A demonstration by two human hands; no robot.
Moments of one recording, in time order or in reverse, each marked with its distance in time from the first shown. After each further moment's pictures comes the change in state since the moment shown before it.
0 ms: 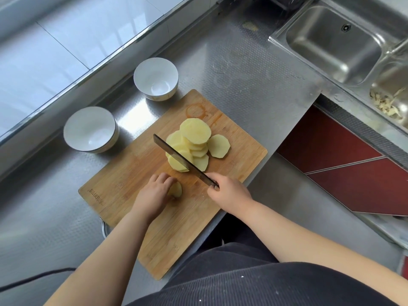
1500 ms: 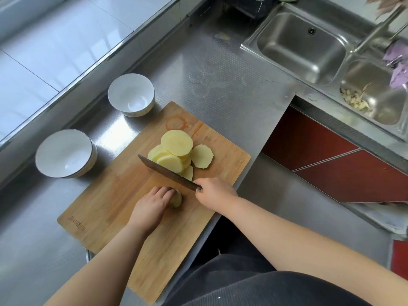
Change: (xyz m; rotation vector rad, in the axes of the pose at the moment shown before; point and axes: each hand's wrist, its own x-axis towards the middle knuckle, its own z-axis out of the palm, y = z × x) left_hand 0.022 0.016 0.005 0.141 0.028 0.225; right_hand 0.030 0.004 -0.011 -0.163 -0.043 0.104
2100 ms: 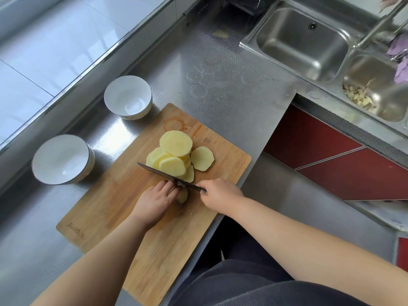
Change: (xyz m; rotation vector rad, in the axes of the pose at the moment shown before) left_hand 0.027 -0.006 -0.009 0.182 0.116 0.255; right_hand 0.002 0.013 -0.010 -0.035 -0.008 -0.033
